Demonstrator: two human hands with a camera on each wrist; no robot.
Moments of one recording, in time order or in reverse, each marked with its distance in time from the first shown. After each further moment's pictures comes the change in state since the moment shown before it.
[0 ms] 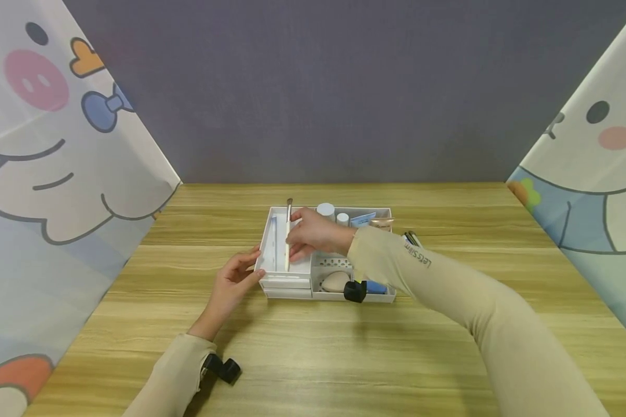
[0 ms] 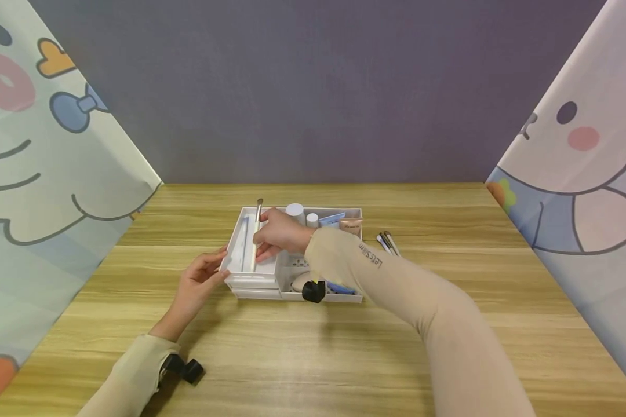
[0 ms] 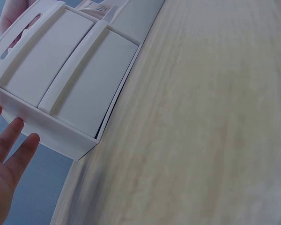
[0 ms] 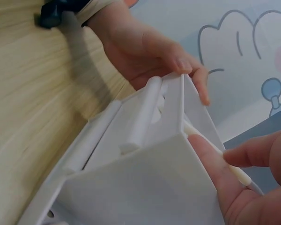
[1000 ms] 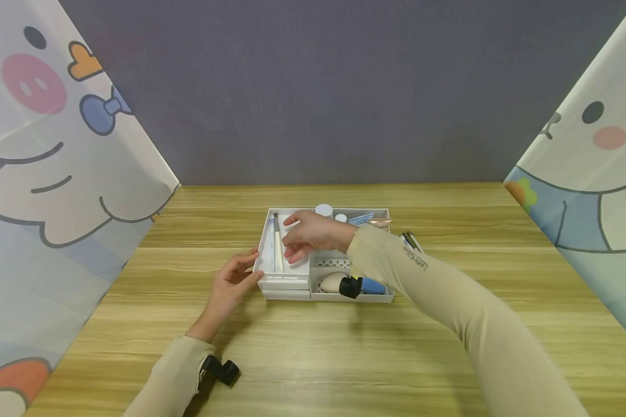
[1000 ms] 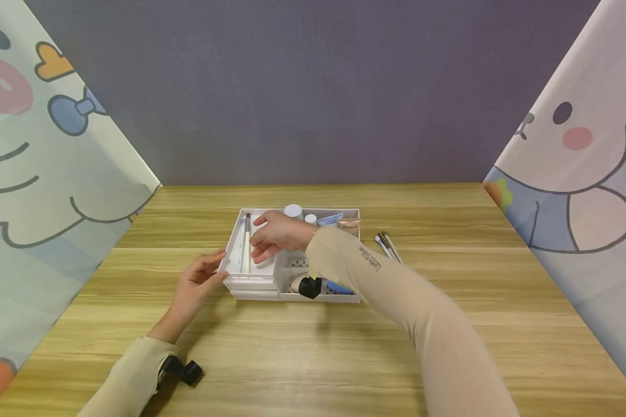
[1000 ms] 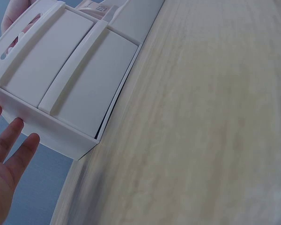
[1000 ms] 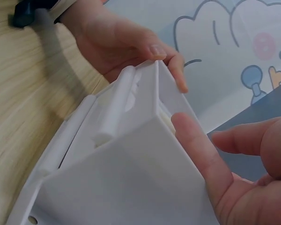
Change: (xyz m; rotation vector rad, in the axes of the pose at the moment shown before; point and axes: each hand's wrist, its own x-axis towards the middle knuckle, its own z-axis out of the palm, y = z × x) left_hand 0.000 0.001 0.000 -0.015 -0.002 0.007; right_hand 0.010 0.000 -0.007 0.005 -0.090 0.077
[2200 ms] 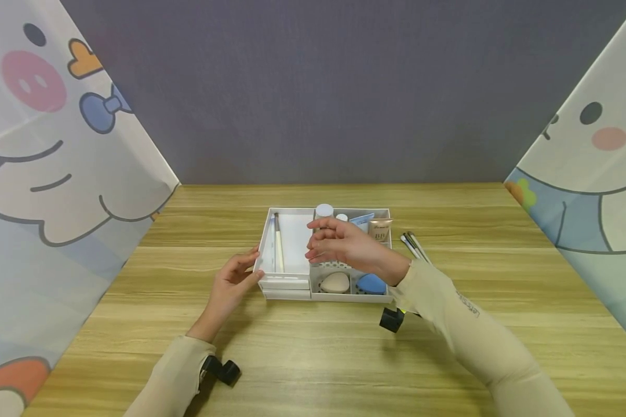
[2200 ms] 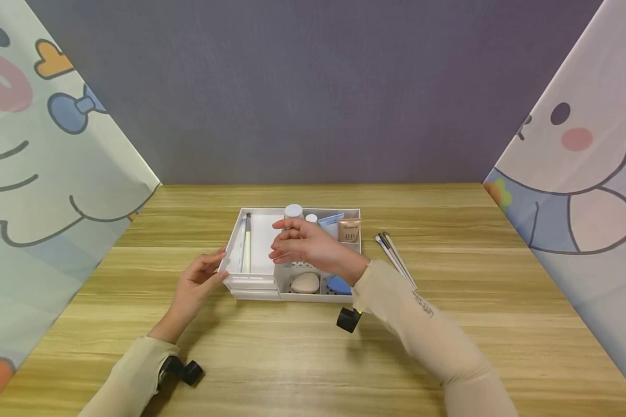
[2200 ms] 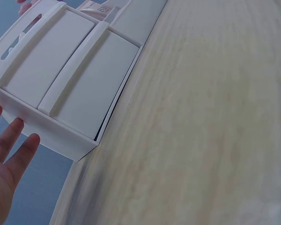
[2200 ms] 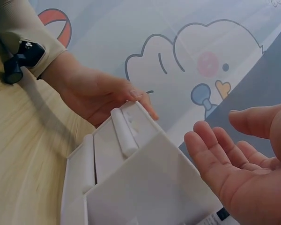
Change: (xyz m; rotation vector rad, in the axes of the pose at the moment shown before) left_hand -0.001 -0.001 0.001 0.006 0.012 -0.007; right_hand -0.061 0.048 -0.033 0.134 -0.134 -0.443
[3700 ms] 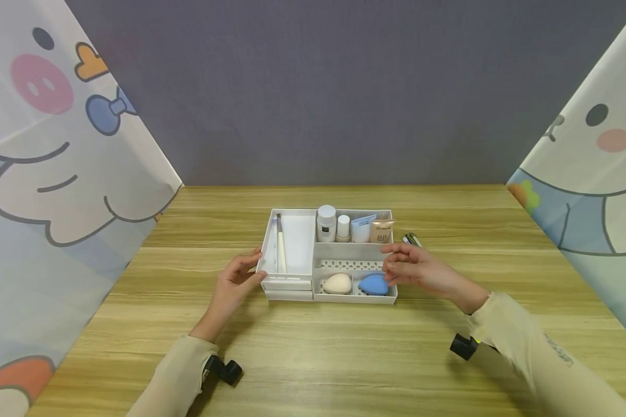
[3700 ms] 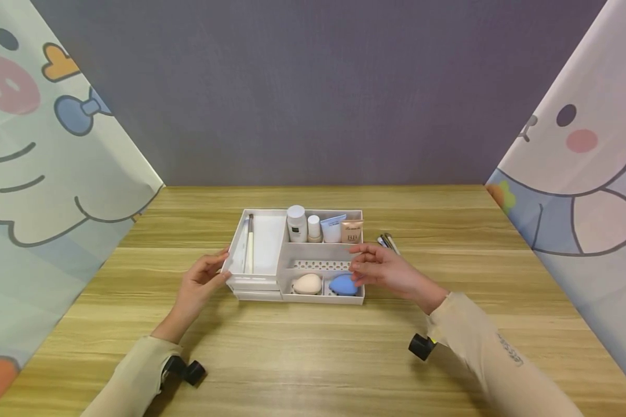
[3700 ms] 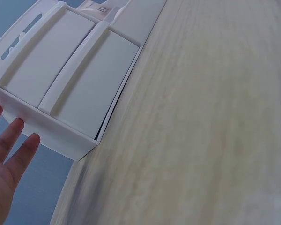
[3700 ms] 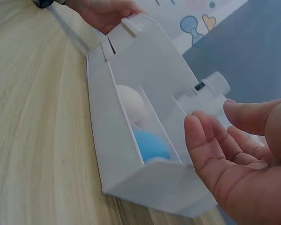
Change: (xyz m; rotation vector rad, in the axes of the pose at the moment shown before) left_hand -0.001 0.001 0.000 0.001 -0.020 0.026; right_hand -0.106 0.032 -0.082 -0.023 0.032 -0.003
